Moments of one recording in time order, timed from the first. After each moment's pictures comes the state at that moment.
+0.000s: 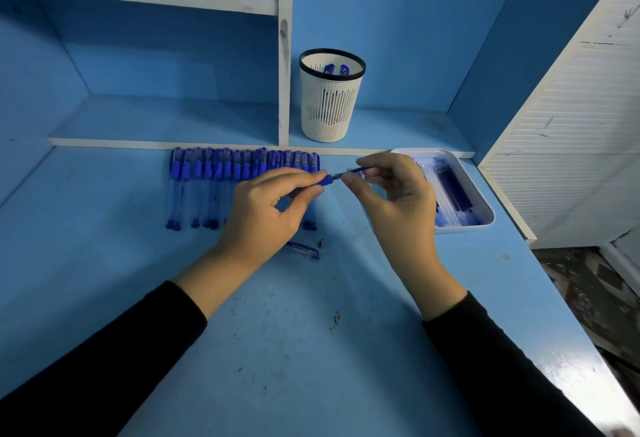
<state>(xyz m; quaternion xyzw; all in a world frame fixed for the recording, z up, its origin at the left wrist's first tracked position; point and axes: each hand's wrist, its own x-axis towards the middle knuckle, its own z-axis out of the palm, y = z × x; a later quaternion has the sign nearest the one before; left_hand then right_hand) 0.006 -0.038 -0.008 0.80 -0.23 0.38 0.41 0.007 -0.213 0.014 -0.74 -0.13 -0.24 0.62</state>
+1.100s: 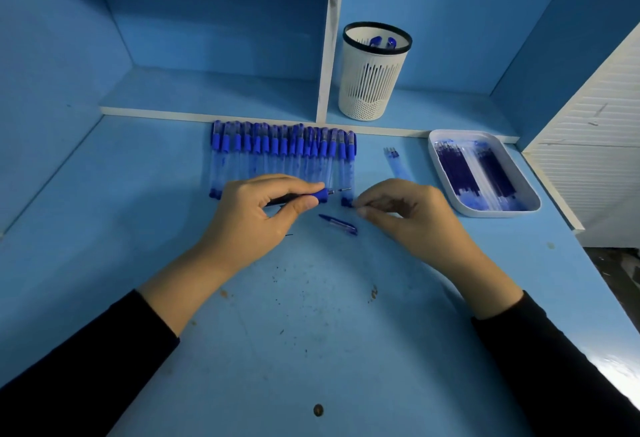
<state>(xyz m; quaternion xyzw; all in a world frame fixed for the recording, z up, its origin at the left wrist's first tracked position) -0.043 0.014 -0.013 0.82 -0.20 0.25 0.47 -0.014 -0.215 0.004 -0.84 -0.23 0.00 0.50</state>
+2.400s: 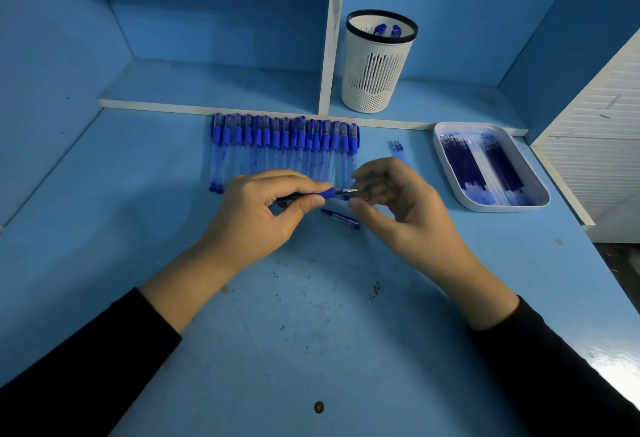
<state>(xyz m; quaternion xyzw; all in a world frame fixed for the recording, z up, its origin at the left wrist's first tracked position) -0.046 0.010 -0.009 0.83 -0.22 0.26 0.43 -0.028 -0.199 0.004 -0.78 -0.25 -0.02 0.57</state>
